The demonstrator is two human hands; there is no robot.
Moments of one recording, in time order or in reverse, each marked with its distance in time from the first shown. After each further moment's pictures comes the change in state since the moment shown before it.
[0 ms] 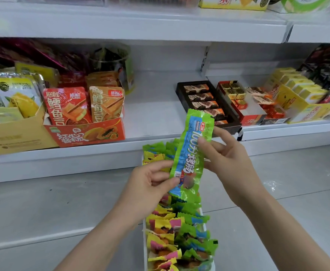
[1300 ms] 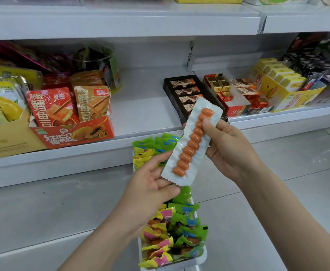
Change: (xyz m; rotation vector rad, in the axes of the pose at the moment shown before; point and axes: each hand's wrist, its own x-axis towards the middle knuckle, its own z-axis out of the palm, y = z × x) left_hand -0.024 0.013 0.022 -0.199 -0.132 -0.020; right_hand 0.013 -0.015 -0.025 0.272 -0.003 0.168
